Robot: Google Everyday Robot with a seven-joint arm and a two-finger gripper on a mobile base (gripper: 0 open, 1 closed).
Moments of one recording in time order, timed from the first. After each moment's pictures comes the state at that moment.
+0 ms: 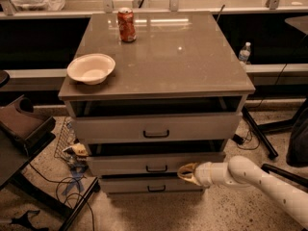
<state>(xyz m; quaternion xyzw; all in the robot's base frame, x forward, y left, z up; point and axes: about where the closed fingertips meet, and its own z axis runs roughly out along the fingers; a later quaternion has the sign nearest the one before) 0.552 -0.126 0.393 -0.61 0.63 0.20 0.43</state>
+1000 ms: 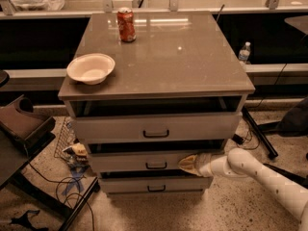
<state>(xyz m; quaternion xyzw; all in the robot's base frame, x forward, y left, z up) 0.602 -0.136 0.389 -0.61 0.63 0.19 0.45</state>
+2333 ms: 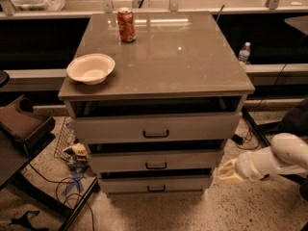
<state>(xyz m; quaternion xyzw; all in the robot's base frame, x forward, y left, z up) 0.506 -0.265 0.469 -0.61 0.71 0.23 0.27</state>
